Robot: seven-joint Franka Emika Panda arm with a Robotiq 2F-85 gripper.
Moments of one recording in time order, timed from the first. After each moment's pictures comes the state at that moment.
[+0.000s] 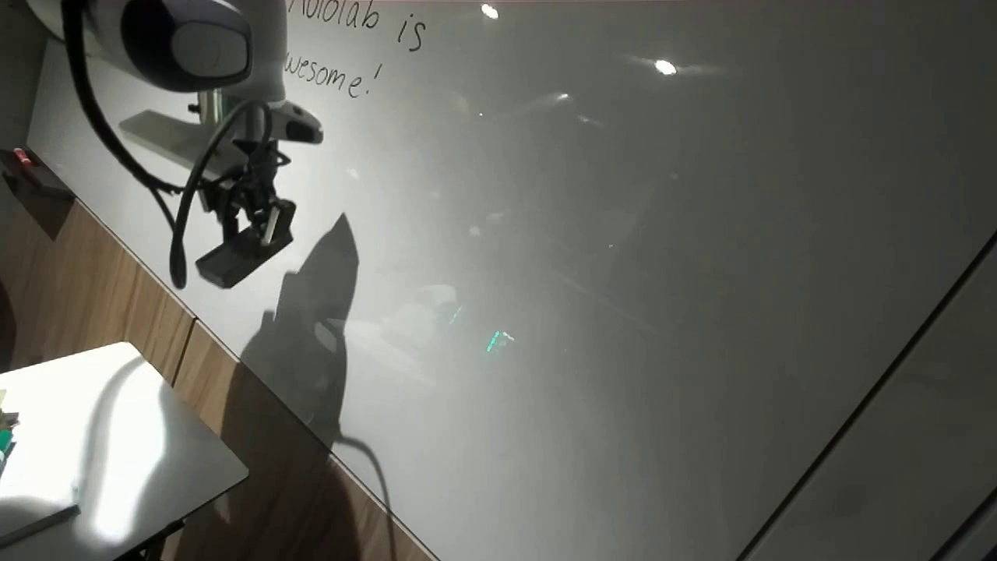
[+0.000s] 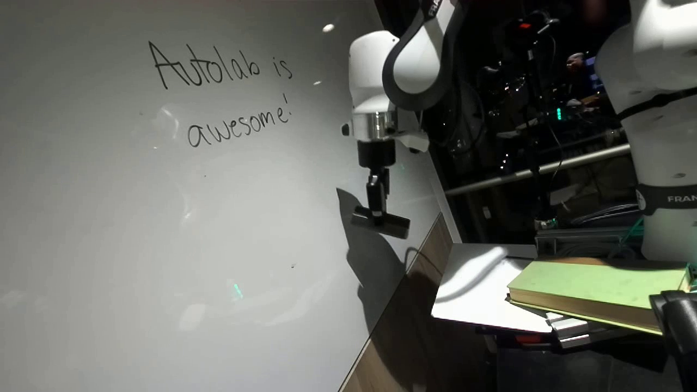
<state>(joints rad) 0.09 -0.28 0.08 -2.62 -0.03 2.71 -0.07</state>
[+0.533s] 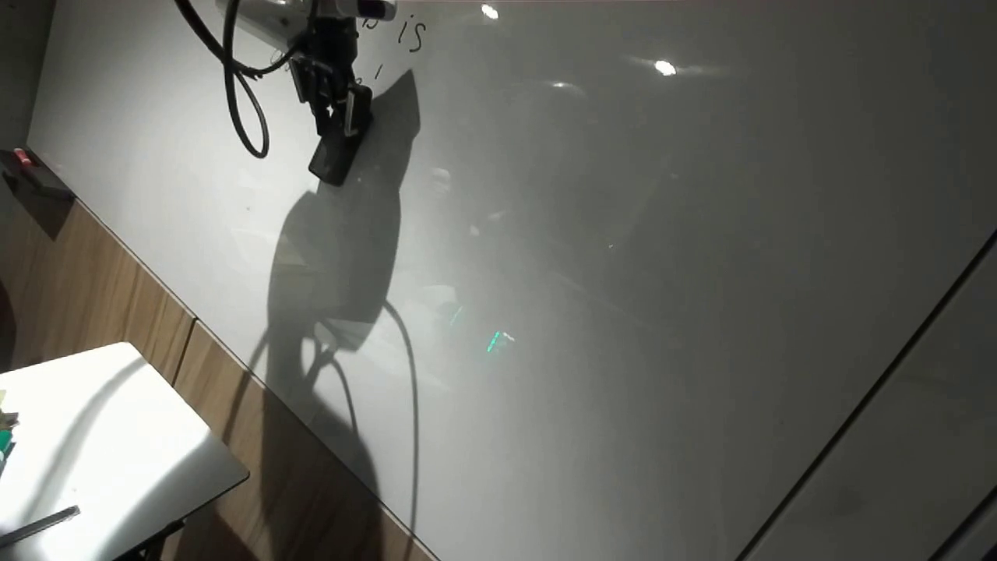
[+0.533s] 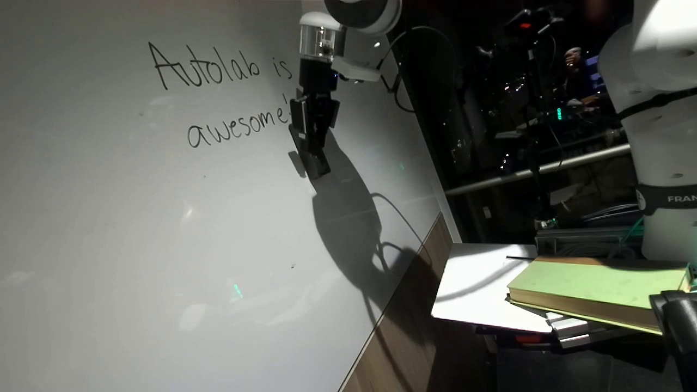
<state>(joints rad) 0.04 -0.35 0.10 -2.28 -0.03 2.53 0.17</state>
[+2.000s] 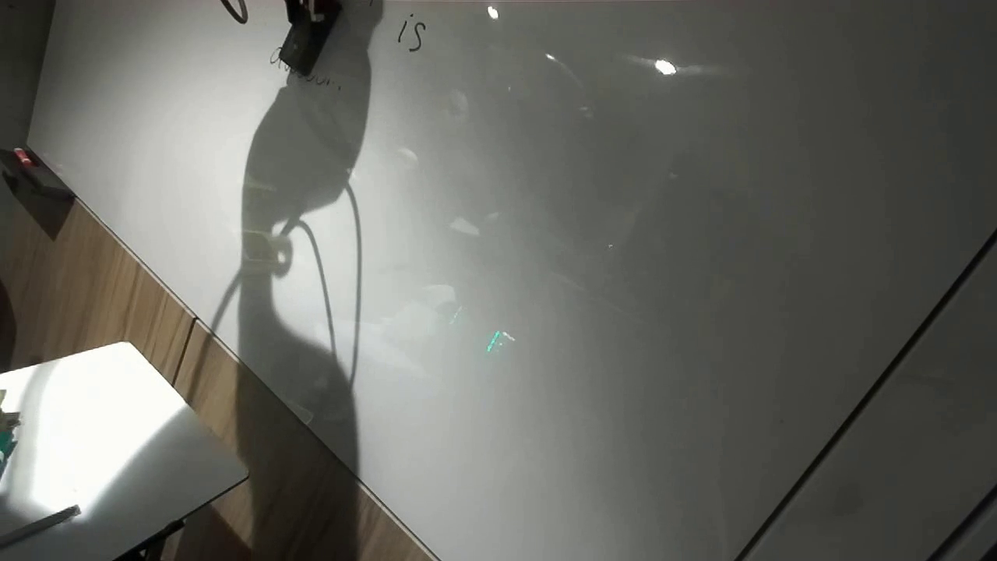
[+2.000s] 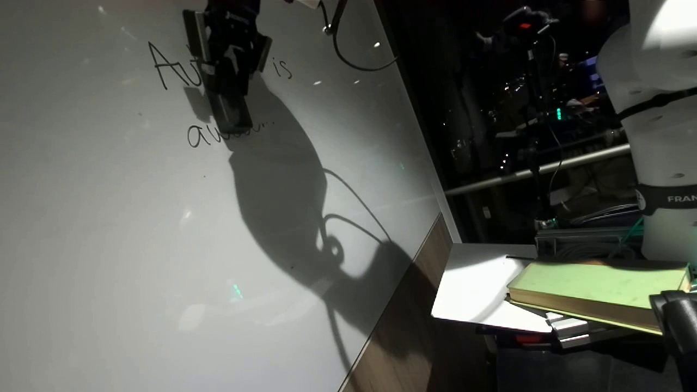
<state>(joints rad) 0.07 -0.26 0.30 -1.89 -0.08 2.30 0.48</state>
